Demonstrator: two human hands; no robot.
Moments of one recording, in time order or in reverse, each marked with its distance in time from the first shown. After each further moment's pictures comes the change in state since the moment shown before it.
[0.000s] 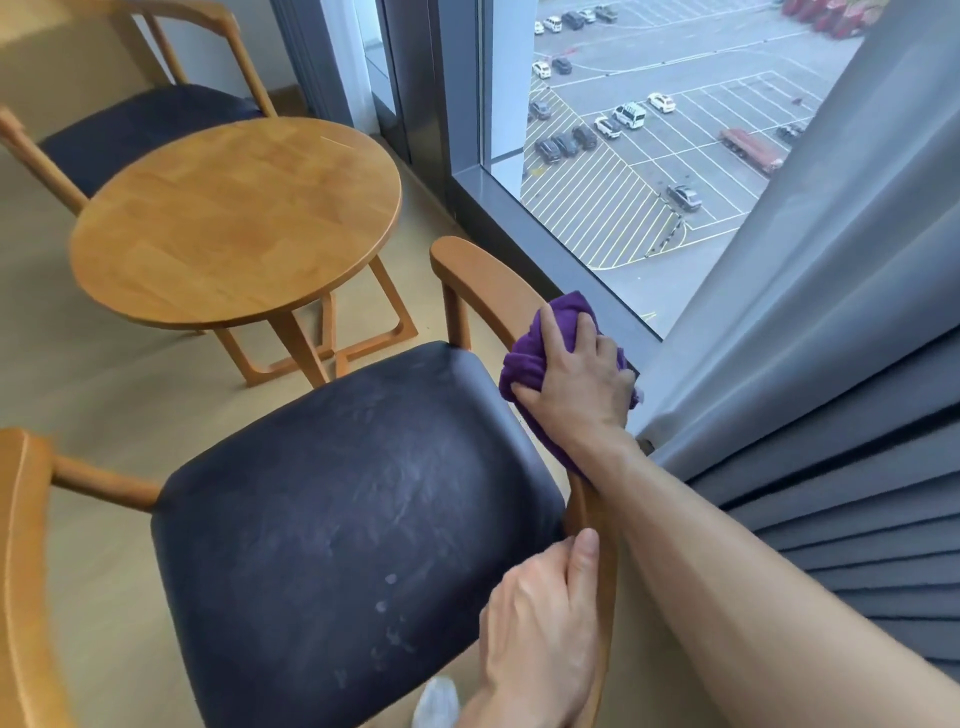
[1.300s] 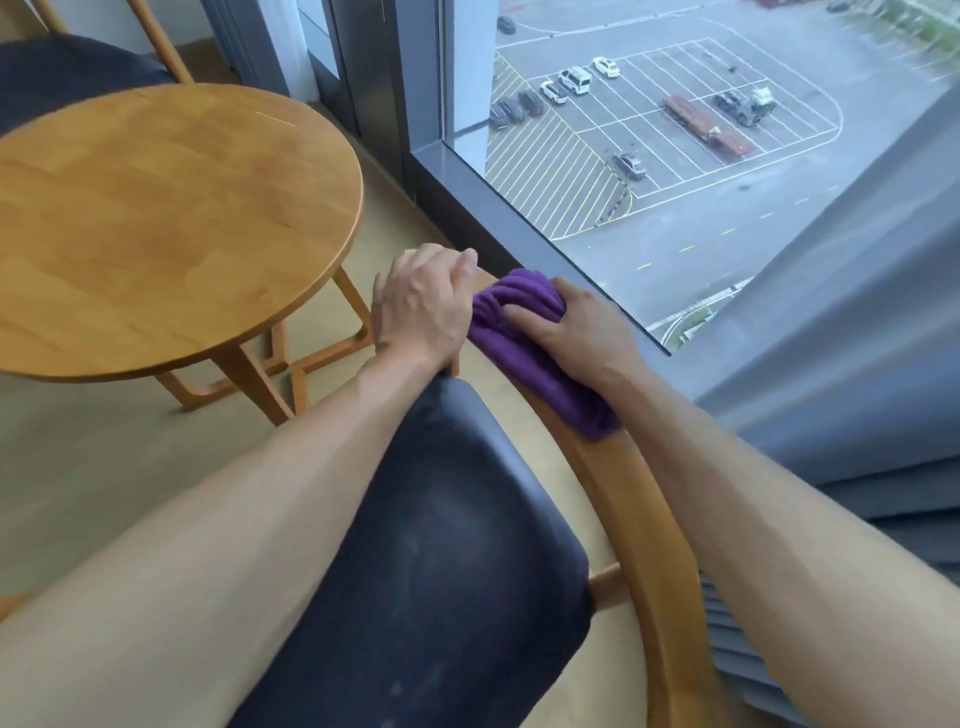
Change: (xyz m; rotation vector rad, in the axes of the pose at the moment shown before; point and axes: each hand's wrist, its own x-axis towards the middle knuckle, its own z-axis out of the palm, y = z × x) left_hand 0.320 0.019 -0.165 0.279 0.523 0.429; right_hand 0.134 -0.008 0.018 0.414 -0.035 -0.001
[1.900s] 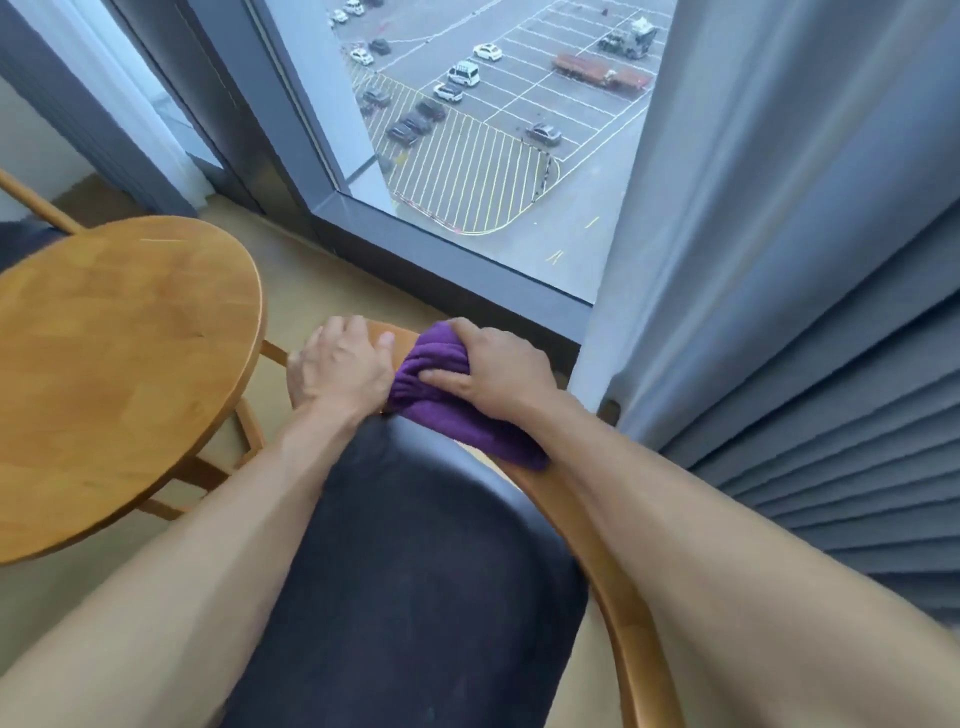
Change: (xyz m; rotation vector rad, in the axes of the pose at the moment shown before) left_hand -0.003 0.040 -0.012 0.484 -0.323 0.061; right_hand -0.044 0.006 -0.019 -0.035 -0.071 0.076
